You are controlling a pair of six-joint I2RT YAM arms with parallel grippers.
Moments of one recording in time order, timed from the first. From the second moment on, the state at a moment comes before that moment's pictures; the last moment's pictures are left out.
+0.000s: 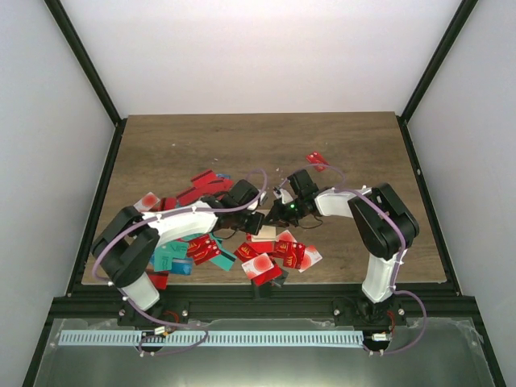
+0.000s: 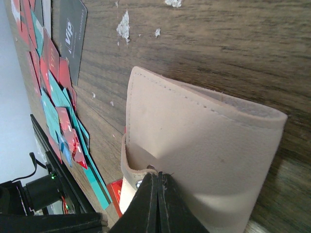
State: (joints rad) left arm -0.80 1.66 0.96 -0.32 0.17 -0.41; right arm 0.52 1.85 0.93 -0.14 -0.72 0.59
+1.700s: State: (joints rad) left arm -0.81 1.64 1.05 -0.36 0.02 -0.47; right arm 0.51 1.73 1.02 -0.33 -0.55 0.51
